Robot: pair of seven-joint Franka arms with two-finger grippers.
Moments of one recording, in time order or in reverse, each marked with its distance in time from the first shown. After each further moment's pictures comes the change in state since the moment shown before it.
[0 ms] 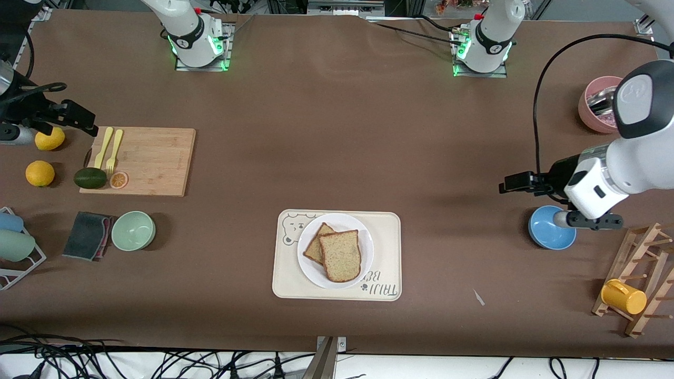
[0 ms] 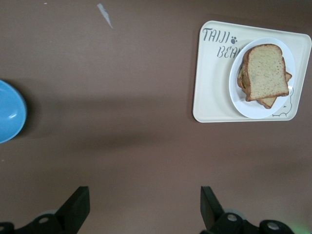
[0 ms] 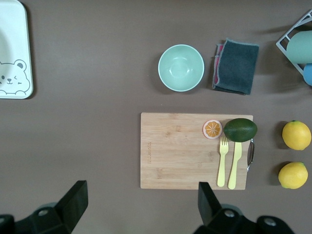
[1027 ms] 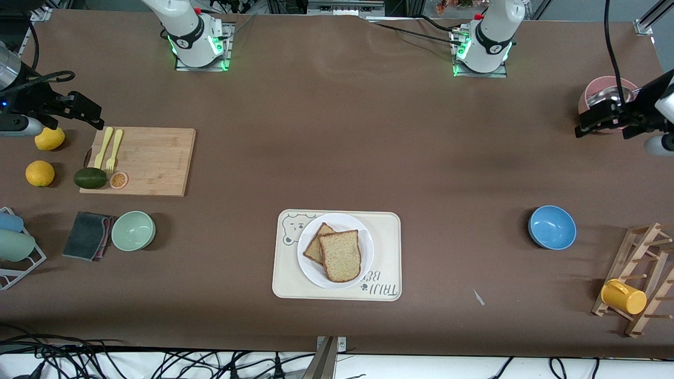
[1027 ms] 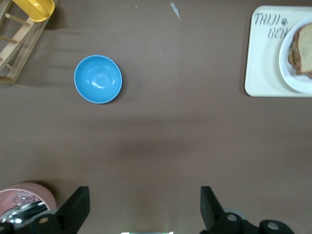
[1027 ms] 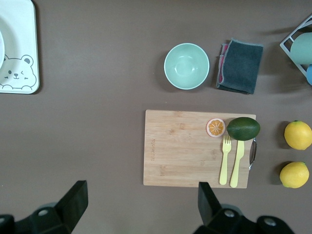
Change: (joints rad) left arm 0.016 -0.237 0.034 0.028 0.231 -0.262 0.071; right arm -0.017 -0.029 0.037 -0.019 0.001 -0.006 0.004
